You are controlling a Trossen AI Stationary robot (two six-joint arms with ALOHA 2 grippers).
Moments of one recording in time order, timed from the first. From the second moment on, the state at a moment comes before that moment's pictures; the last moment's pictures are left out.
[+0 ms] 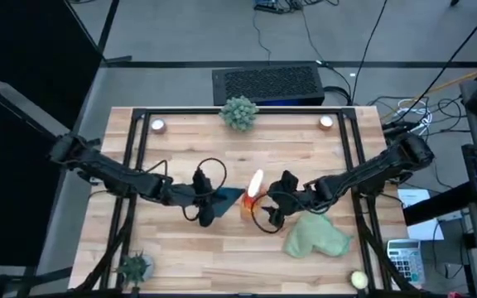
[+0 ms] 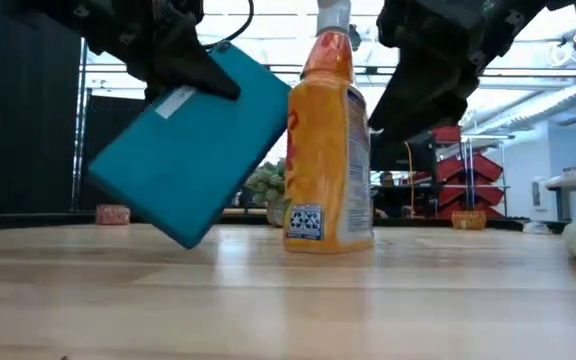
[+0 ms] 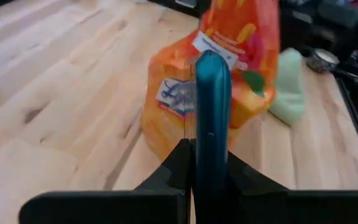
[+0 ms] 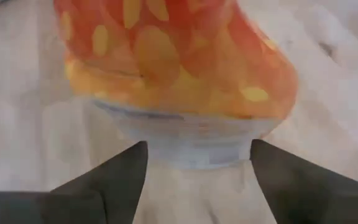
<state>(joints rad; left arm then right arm) -0.32 1.31 0.66 0.13 -0.36 -0.49 0.33 1.44 0.88 -0.30 0.32 0.62</state>
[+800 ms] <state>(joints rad) -0.33 1.11 0.66 0.06 -0.38 -0.46 0.33 1.34 0.88 -0.30 0.28 0.47</state>
